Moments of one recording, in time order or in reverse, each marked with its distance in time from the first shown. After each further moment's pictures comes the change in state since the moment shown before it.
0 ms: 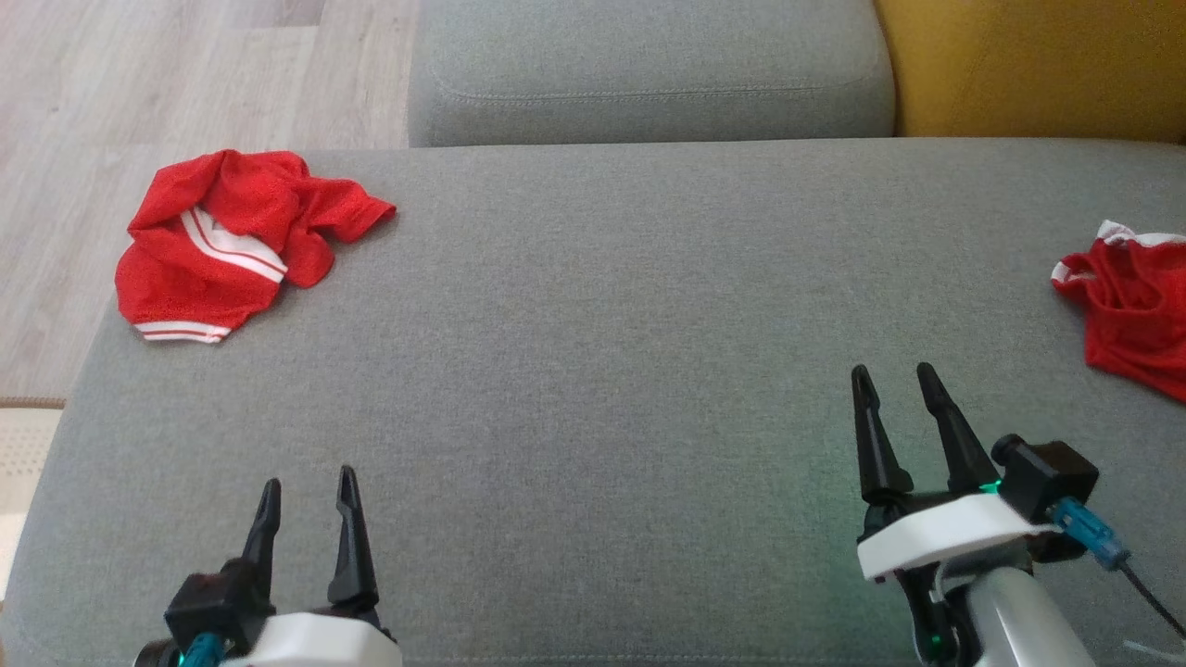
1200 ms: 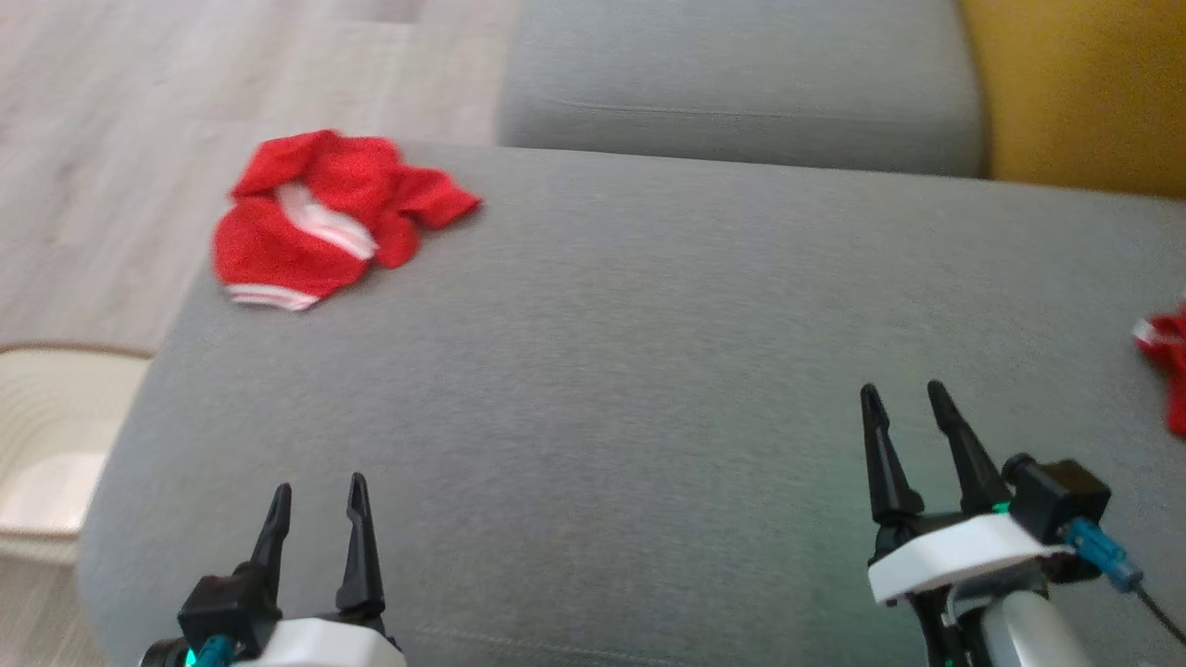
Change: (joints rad) left arm 0.001 -0.001 -0.001 0.024 0.028 -0.026 0.000; right arm 0.078 0.001 -0.026 -0.106 -0.036 0.000 0.053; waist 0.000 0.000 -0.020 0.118
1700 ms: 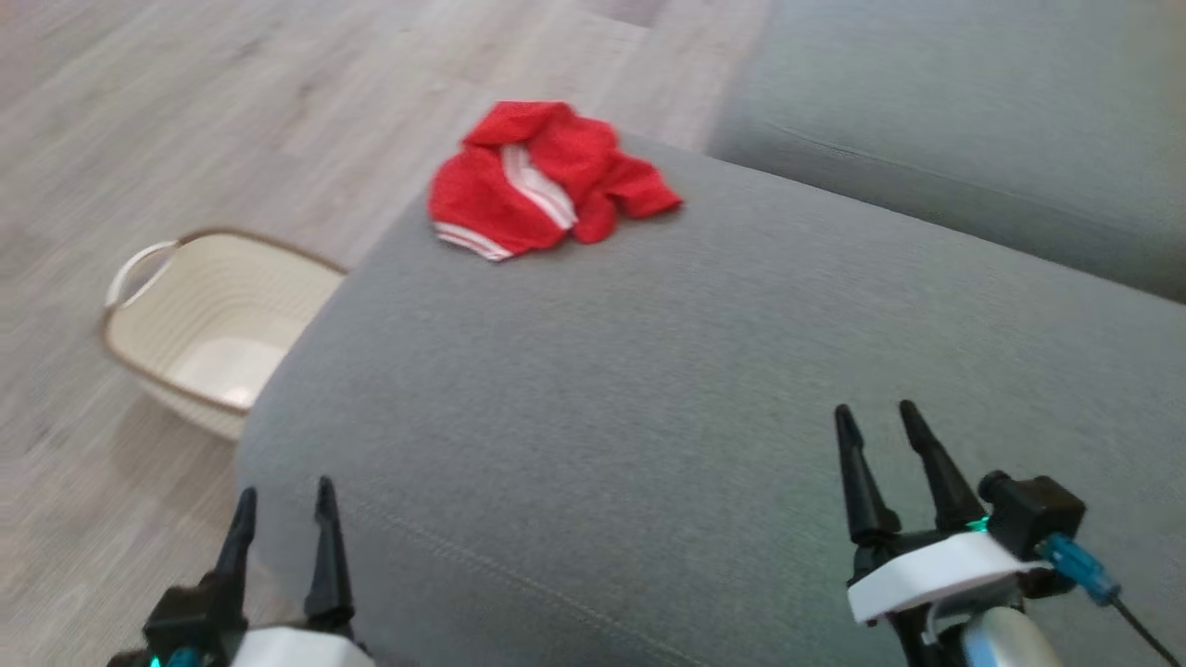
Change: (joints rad) left arm 0.012 0.037 0.020 -0.036 0.007 0.001 0.002; right arm 0.026 0.003 0.038 0.008 0.037 0.000 -0.010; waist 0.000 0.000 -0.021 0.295
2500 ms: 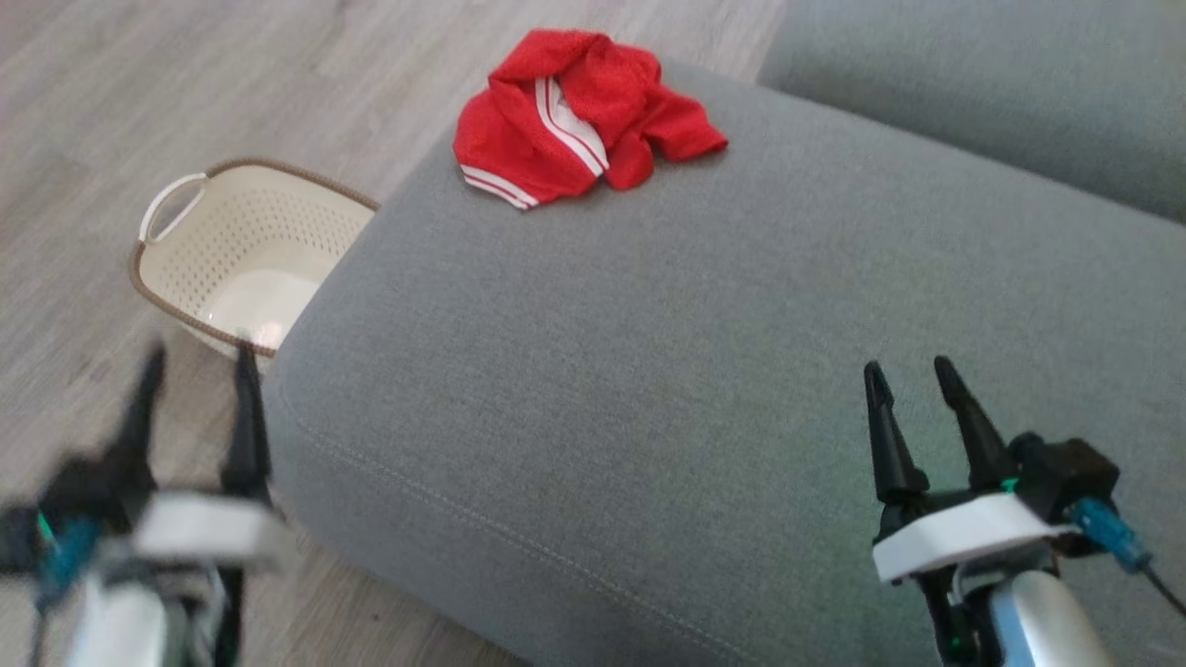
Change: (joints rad) left arm -0.171 0.123 0.063 -0.050 0.002 -0.023 0.053; right arm -0.032 0.001 -0.052 -0.061 -0.076 0.000 0.040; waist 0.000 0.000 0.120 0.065
